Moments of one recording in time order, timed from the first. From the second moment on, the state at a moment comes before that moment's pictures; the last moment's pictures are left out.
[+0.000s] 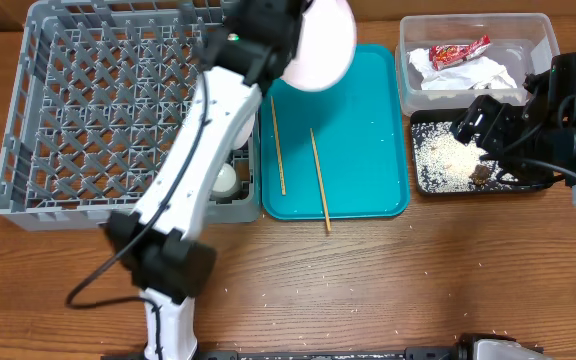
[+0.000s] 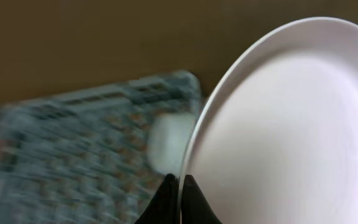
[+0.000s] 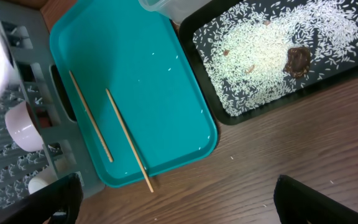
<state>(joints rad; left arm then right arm) -0.43 2.04 2.27 -0.92 -0.54 -0.08 -0.07 1.40 1.61 -1.32 -0.24 0.46</state>
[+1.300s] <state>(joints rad) -0.14 2.04 1.80 -0.30 -0.92 0.31 -0.07 1.40 1.61 -1.32 -0.24 0.47</state>
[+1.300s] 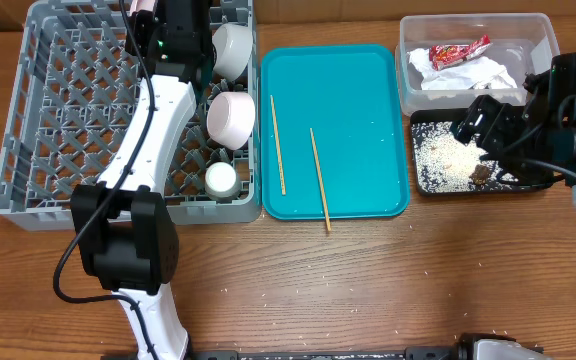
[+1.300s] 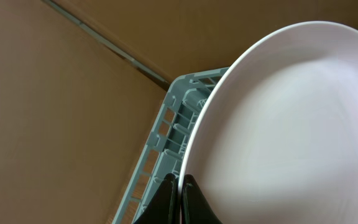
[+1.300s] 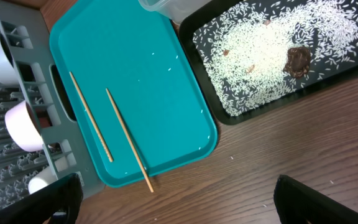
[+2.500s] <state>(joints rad) -0.42 1.75 1.81 -0.83 -0.06 -0.13 -0.07 1.40 1.61 -1.31 -0.24 0.47</state>
